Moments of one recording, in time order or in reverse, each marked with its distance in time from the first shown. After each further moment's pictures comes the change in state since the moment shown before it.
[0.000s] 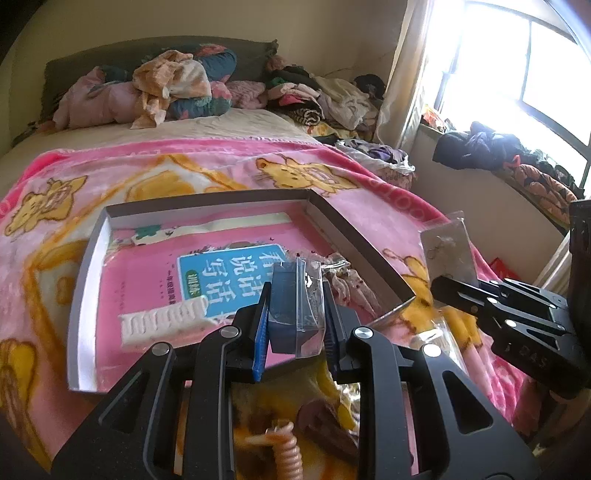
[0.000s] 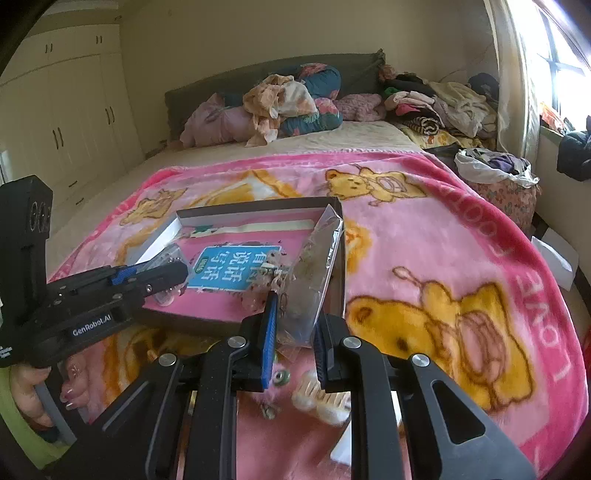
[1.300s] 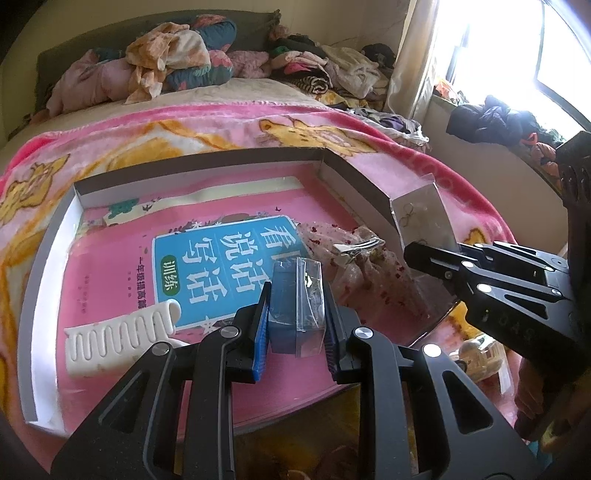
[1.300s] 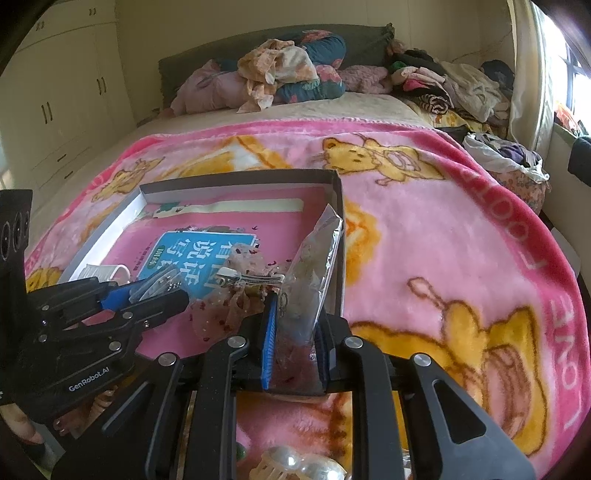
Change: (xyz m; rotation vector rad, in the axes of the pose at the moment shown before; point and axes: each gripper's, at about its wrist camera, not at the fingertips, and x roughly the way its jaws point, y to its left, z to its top) left arm 0.064 0.005 -0.005 0.008 0.117 0.038; right arm 0.082 -0.020 0.014 -0.026 0.120 -0.017
